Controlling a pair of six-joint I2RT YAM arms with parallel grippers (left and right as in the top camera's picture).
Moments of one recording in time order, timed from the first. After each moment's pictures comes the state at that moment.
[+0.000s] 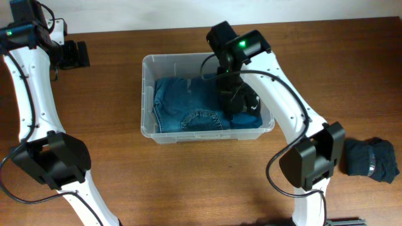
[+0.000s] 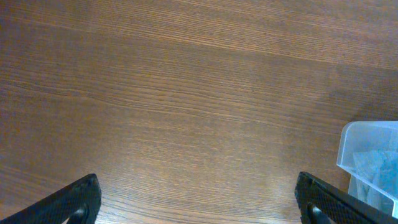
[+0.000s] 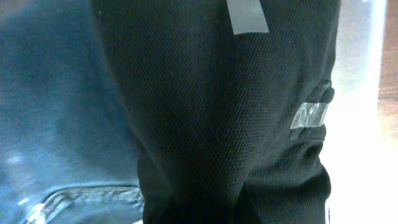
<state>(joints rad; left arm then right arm) 0.24 2.20 2.37 -1.30 0.03 0.10 0.44 2.08 2.07 -1.43 0.15 0.61</state>
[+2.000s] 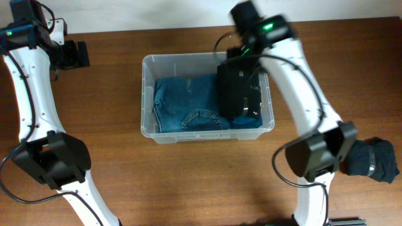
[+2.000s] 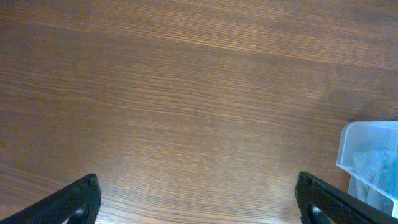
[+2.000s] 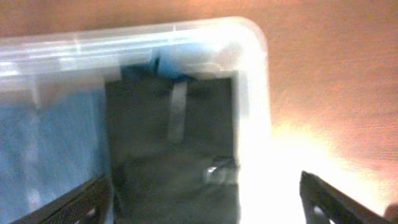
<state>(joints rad) 0.24 2.20 2.37 -1.30 0.03 0.10 0.30 2.12 2.32 -1.44 0.15 0.38</state>
